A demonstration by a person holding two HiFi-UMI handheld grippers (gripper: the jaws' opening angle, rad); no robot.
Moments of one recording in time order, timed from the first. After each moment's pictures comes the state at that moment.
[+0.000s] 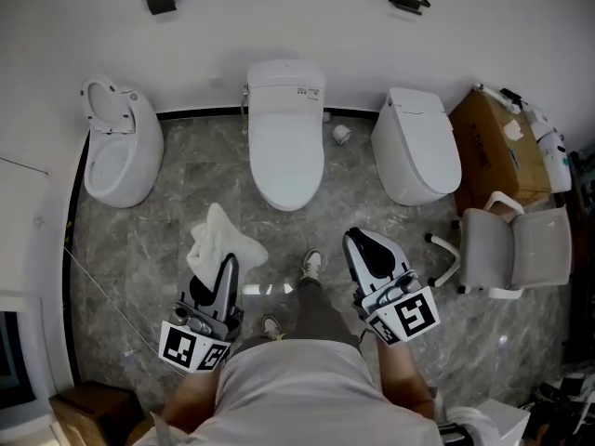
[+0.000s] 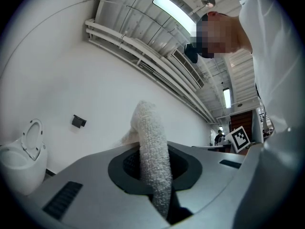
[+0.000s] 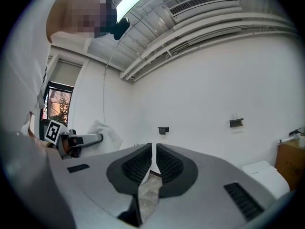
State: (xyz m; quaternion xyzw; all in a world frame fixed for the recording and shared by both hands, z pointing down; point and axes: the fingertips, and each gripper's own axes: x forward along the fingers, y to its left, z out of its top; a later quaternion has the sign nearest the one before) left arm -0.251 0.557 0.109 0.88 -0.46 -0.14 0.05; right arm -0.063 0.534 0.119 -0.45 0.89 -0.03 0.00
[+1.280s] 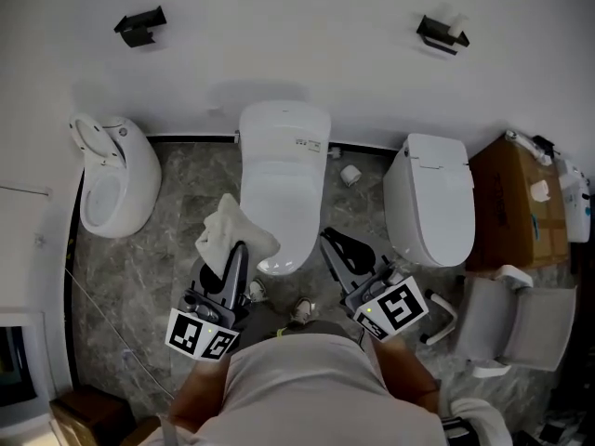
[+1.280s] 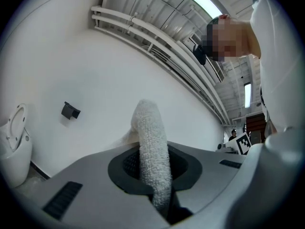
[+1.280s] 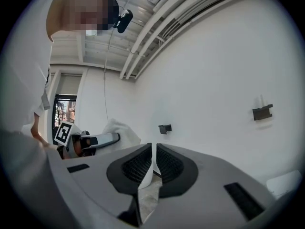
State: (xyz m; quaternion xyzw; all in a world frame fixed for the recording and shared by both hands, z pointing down) left arm -0.112 0.164 0.109 0.85 -0.49 -0.14 0.09; right arm 0.019 0.143 0.128 -0.34 0.94 -0.07 0.00
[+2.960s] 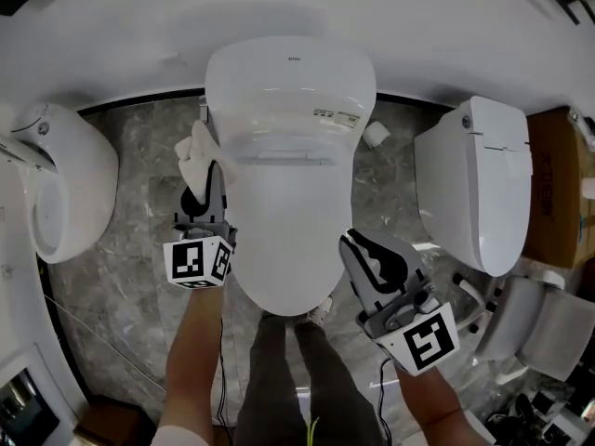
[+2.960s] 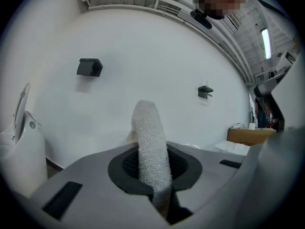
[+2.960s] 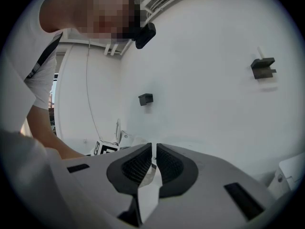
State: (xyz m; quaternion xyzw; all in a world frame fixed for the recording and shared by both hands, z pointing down) left arm -0.234 -0.264 0.576 0.80 -0.60 0.02 0.08; right arm -0.048 -0.160 0.463 -0.40 0.91 -0.11 -0.06
